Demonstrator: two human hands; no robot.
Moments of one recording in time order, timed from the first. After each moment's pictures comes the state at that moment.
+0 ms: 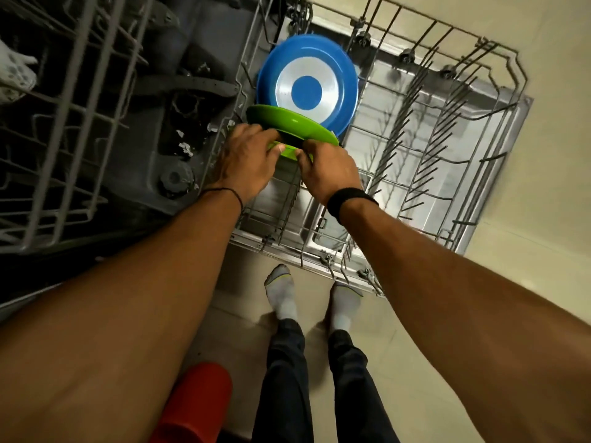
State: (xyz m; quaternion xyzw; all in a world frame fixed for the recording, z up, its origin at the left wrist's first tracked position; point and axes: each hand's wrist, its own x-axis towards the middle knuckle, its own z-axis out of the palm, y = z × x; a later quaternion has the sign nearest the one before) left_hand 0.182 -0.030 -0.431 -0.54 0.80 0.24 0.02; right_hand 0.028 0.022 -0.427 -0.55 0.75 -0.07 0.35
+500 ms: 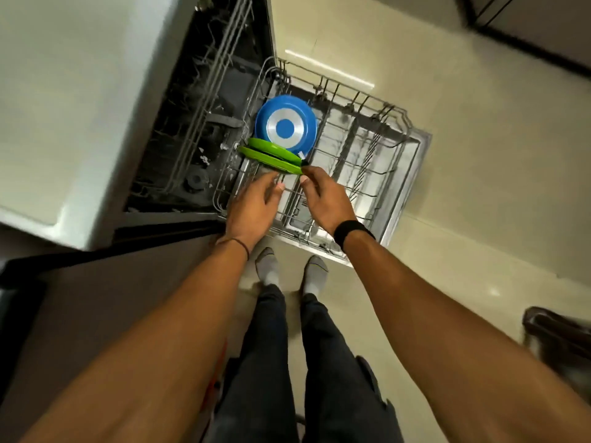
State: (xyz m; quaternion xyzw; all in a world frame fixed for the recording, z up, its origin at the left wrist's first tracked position) left_hand 0.145 0.108 -0.164 -0.64 0.64 0.42 -0.07; right_hand -0.015 0.133 -0.162 -0.46 0.73 -0.20 0.46
